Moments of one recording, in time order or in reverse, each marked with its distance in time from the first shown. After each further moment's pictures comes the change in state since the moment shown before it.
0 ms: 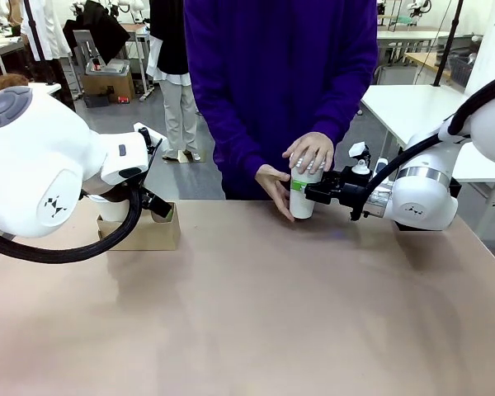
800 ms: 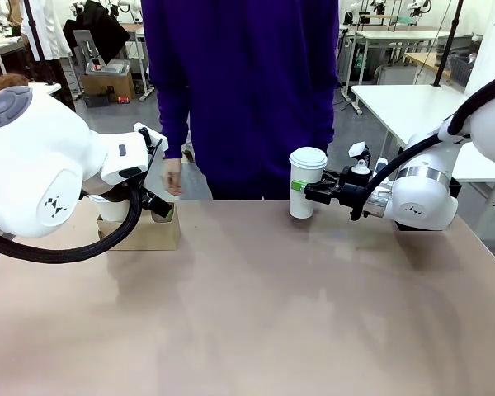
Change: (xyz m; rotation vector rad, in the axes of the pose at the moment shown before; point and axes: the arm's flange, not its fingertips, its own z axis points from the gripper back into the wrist) left arm 0.000 0.000 0.000 0.000 0.000 0.000; right arm 0.000 0.000 0.000 0.001 0.000 0.000
